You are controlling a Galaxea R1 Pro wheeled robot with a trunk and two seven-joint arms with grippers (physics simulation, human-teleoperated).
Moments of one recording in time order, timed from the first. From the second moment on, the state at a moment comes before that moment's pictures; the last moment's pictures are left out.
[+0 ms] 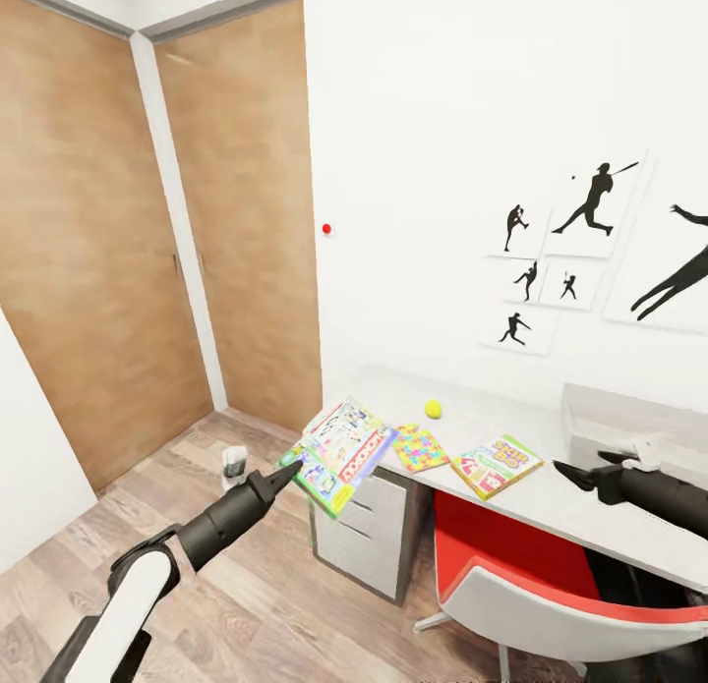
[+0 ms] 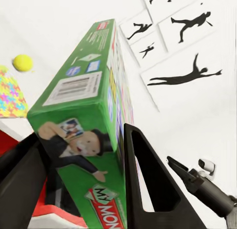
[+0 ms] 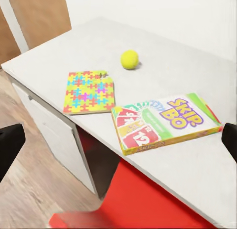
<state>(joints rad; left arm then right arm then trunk) -0.21 0.12 -0.13 -1.60 1.18 0.59 -0.22 -0.33 -0.32 -0.49 -1.61 0.17 0.72 0.92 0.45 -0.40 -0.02</state>
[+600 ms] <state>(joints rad) -0.87 -0.16 -0.38 -1.19 1.44 0.75 0.31 -0.37 -0.41 -0.68 -1.61 0.17 0.75 0.98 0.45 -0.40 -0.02</state>
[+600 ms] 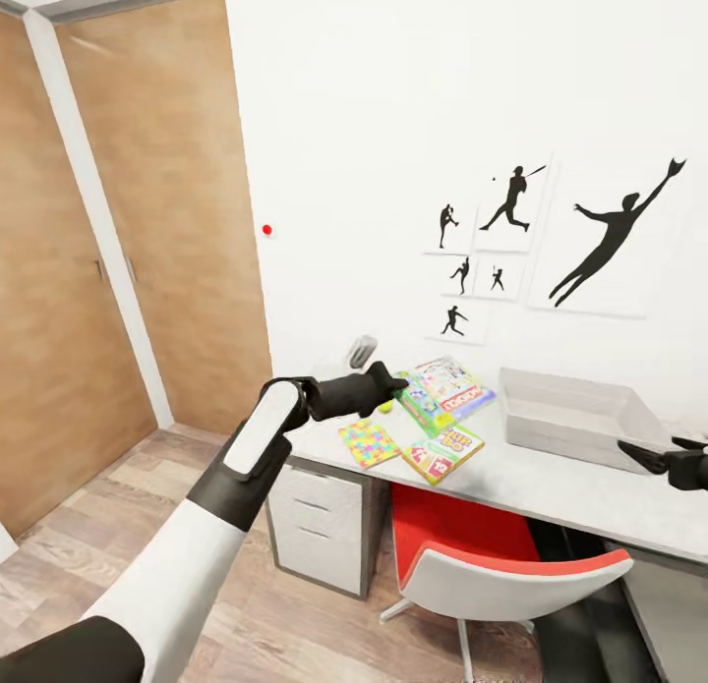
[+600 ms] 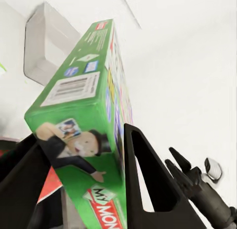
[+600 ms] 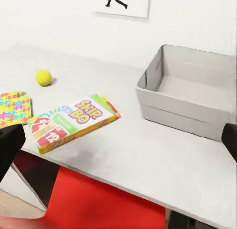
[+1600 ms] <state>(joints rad) -1.06 -0.11 -0.55 -1.23 1.85 0.63 0.65 -0.39 -0.43 -0.72 -1.61 0.17 0.78 1.11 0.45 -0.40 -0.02</state>
